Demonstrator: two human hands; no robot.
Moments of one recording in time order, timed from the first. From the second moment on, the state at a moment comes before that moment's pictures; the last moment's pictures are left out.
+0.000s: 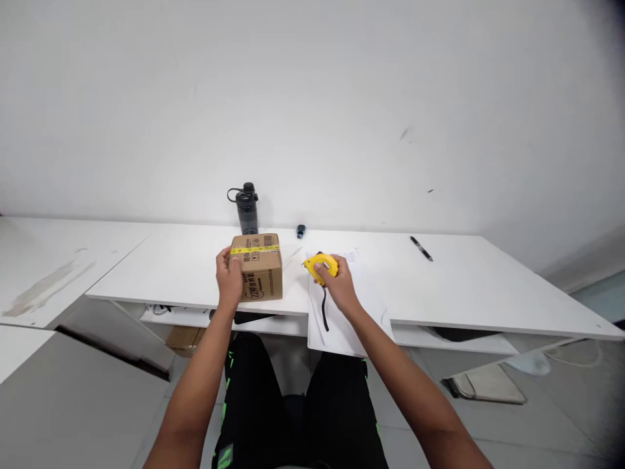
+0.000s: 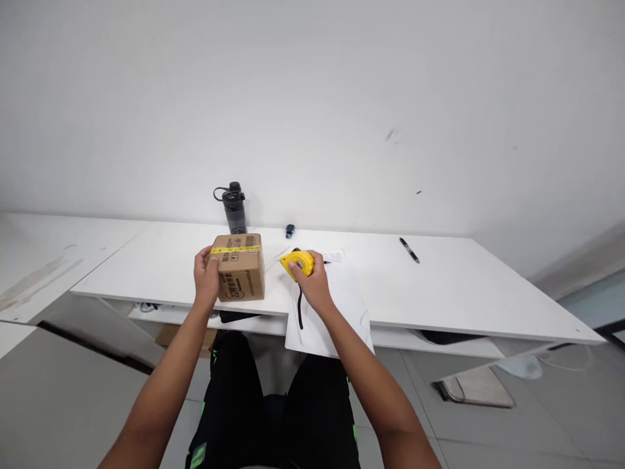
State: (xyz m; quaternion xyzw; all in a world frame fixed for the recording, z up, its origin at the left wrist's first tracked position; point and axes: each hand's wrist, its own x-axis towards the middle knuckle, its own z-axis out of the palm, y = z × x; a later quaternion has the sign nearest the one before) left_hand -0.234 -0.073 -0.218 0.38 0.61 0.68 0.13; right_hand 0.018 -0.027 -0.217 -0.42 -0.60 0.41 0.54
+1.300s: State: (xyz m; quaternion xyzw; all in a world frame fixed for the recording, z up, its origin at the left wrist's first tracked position) left_hand -0.132 -0.060 -0.293 0.83 0.52 0.16 0.05; right_hand 0.072 0.092 -0.262 -0.52 -0.85 0.08 0.09
